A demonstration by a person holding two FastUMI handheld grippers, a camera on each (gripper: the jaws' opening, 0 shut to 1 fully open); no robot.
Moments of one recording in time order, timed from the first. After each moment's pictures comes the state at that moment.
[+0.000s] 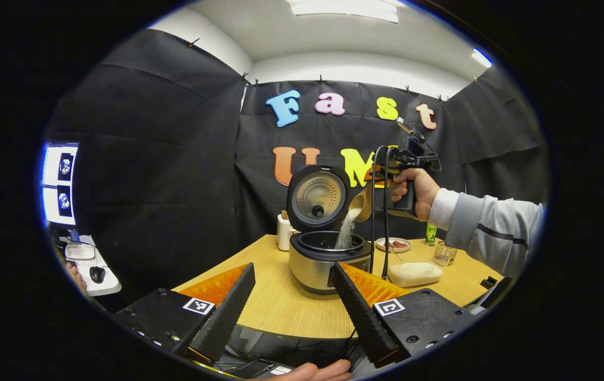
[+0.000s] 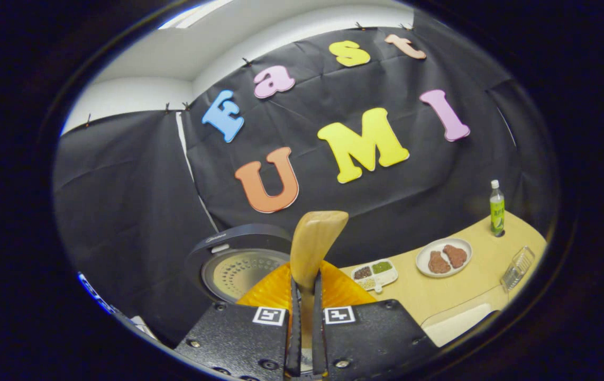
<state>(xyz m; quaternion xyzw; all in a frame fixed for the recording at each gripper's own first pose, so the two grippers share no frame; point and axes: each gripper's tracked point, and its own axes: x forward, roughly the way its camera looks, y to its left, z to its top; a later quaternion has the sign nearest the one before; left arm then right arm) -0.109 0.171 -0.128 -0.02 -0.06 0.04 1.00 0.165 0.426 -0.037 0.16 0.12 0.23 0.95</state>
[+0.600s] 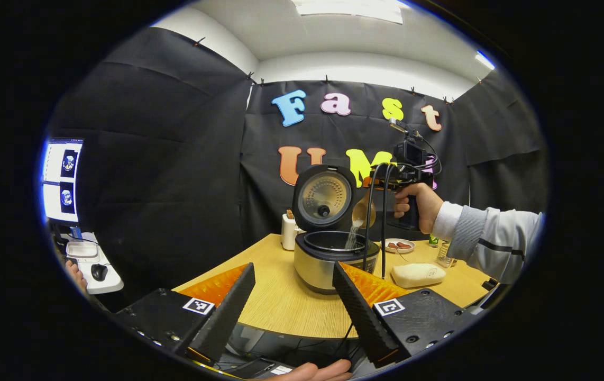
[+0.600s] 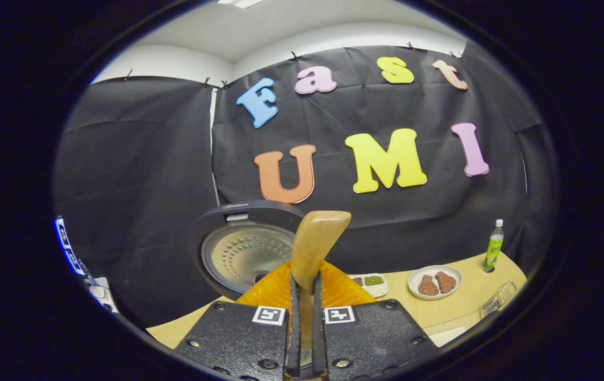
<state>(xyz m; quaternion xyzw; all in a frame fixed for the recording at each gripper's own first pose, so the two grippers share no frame) -0.115 0.181 -0.130 -0.03 -0.06 0.05 1.00 0.147 0.453 -0.054 0.05 0.06 0.26 0.96</state>
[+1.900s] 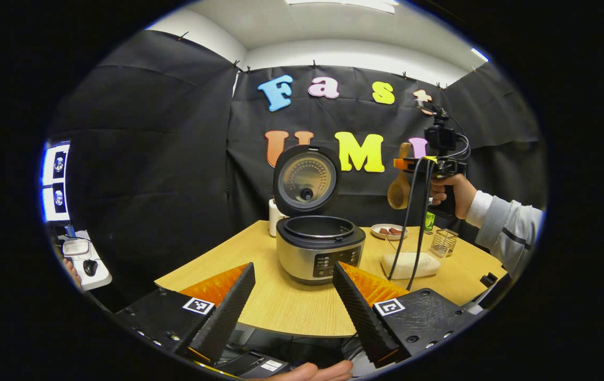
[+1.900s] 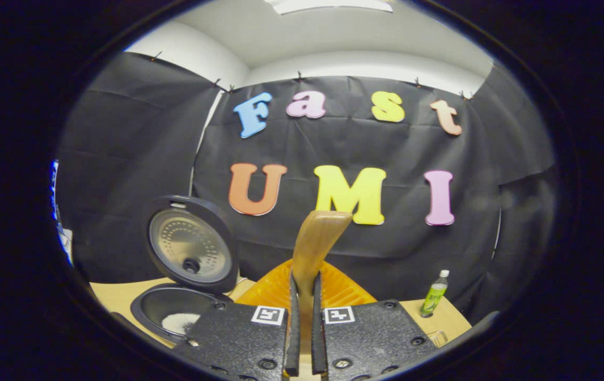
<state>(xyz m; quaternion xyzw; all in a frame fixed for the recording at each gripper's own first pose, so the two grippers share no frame) -0.084 0.129 -0.144 -0.02 -0.01 0.04 1.00 0.189 0.264 -0.039 -0.03 -0.01 0.18 0.98</state>
